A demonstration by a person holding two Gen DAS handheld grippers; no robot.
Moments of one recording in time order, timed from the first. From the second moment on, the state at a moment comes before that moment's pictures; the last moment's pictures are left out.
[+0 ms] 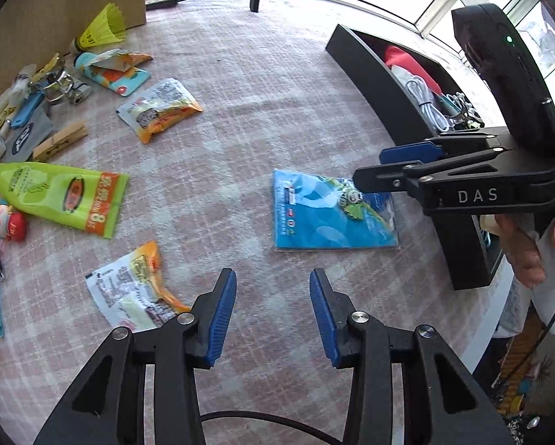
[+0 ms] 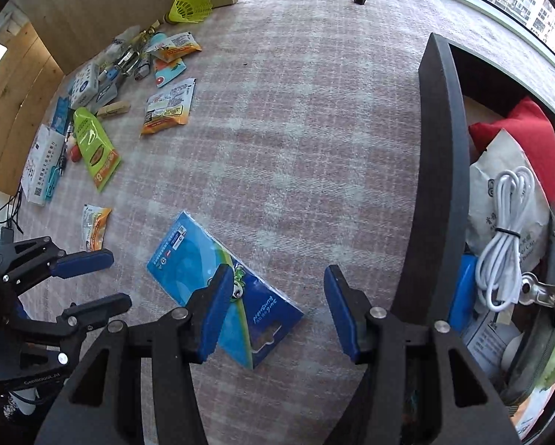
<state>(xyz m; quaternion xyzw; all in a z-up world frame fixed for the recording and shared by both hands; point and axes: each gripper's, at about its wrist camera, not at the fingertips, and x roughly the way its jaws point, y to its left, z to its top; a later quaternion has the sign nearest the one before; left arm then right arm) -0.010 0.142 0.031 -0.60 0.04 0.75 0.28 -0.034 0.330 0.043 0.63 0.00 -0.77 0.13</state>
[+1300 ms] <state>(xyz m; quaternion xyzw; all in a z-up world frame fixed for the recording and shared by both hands) -0.052 0.204 0.086 -0.54 0.06 0.78 0.32 -0.042 0.327 0.056 0.60 -0.14 -0.78 0.13</state>
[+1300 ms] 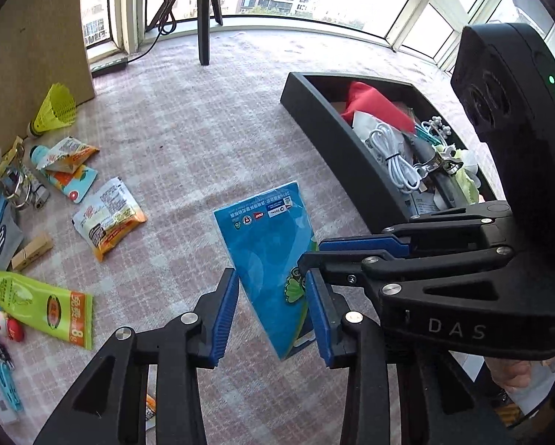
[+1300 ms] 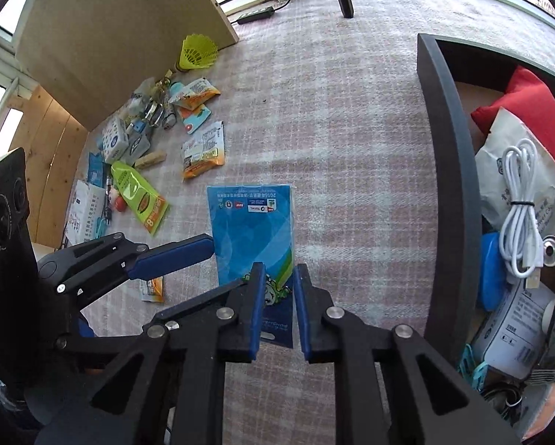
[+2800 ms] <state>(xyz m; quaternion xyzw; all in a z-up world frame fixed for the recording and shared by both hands) -0.084 0.260 0.136 -0.50 0.07 0.82 0.29 -0.018 0.456 0.155 0.51 -0.13 -0.85 0.02</state>
